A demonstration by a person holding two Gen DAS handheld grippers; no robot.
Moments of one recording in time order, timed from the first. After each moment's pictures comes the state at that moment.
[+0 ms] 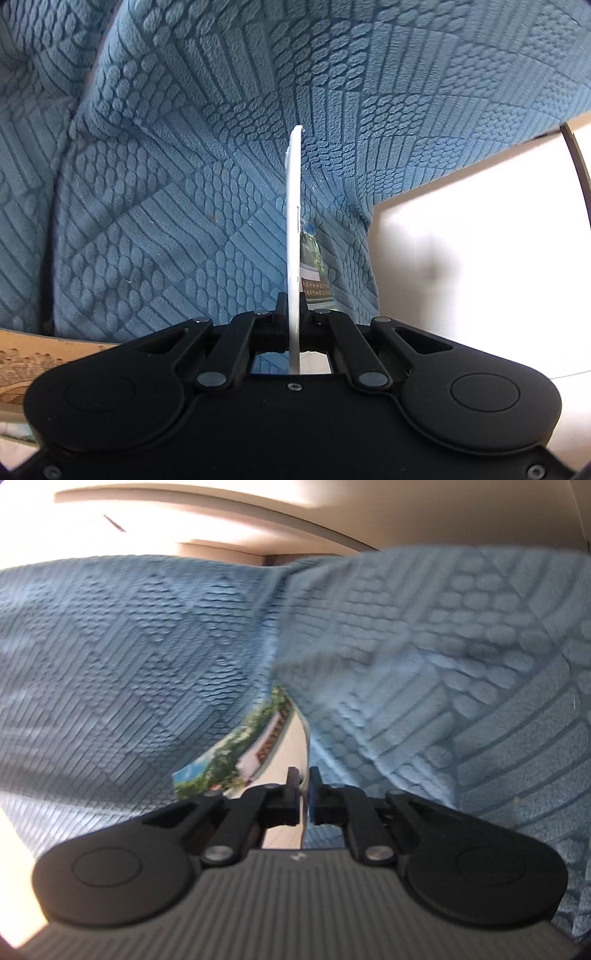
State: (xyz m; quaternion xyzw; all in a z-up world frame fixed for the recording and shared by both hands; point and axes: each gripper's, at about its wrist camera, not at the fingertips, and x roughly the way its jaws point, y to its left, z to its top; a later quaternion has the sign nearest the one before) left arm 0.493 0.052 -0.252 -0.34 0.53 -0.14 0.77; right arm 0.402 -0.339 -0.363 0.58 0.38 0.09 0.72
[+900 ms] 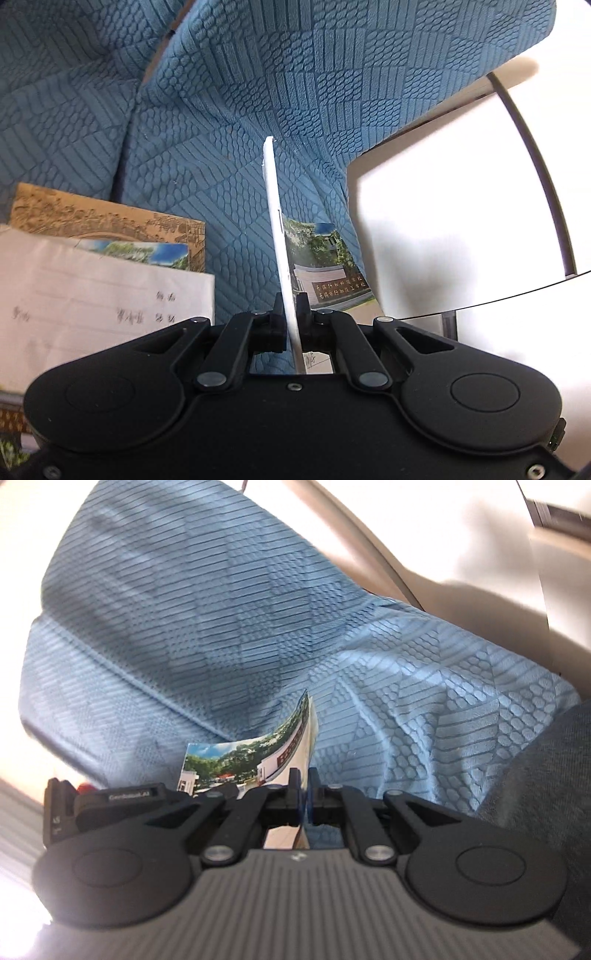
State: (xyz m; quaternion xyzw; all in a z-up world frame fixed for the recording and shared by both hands) left arm 0.344 0.061 -0.195 -0.33 0.49 -0.14 0.79; right arm 0.275 -0.290 -0.241 0.37 0.36 0.13 0.85
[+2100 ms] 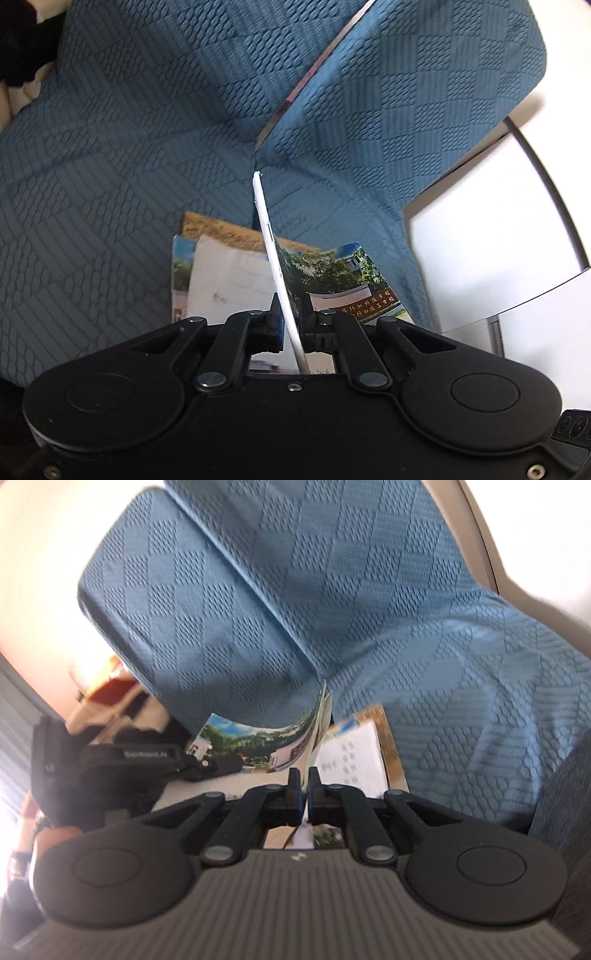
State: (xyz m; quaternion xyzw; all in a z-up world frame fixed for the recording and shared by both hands) left arm 0.242 0.147 -0.189 -0.29 0.44 -0.06 0.85; right arm 0.220 -0.164 -0.207 0.24 0.38 0.21 0.87
